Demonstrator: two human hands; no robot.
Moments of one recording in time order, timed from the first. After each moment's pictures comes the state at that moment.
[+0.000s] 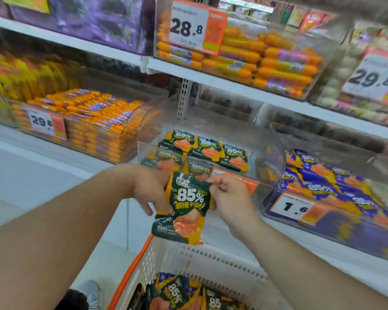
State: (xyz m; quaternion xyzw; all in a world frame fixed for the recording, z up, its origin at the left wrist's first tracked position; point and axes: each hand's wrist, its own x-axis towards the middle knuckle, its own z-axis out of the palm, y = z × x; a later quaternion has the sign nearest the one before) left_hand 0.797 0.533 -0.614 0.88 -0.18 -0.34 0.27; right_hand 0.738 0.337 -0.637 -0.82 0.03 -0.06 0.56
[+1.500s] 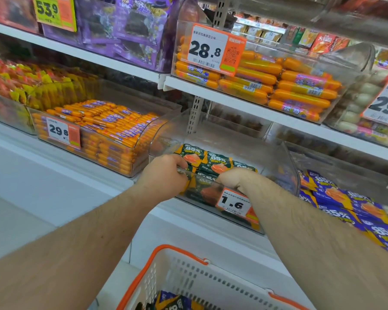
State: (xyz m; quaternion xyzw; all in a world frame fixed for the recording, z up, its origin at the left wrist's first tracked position) left_hand 0.799 0.517 -0.604 0.92 -0.05 0.09 0.38; right_hand 0.856 0.335 -0.584 -0.96 0.10 0.25 0.12
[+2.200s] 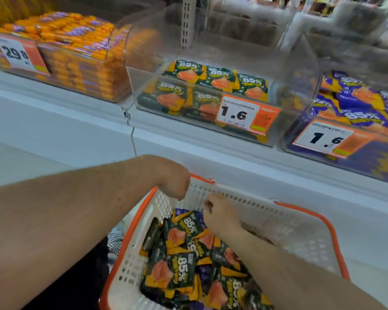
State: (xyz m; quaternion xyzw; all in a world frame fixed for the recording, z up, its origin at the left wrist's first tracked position) left_hand 0.757 0.472 -0.700 0.88 -0.28 -0.36 -0.10; right_hand 0.703 0.311 -0.867 -0.96 -0.01 0.05 0.29
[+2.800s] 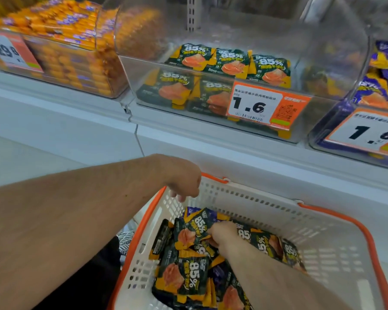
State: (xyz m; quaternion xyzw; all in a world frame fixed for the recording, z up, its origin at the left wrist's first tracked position) left_hand 0.781 0.463 -0.717 0.88 -0.23 -0.40 -0.05; right_hand 0.706 0.335 -0.940 -0.67 0.41 0.27 0.56
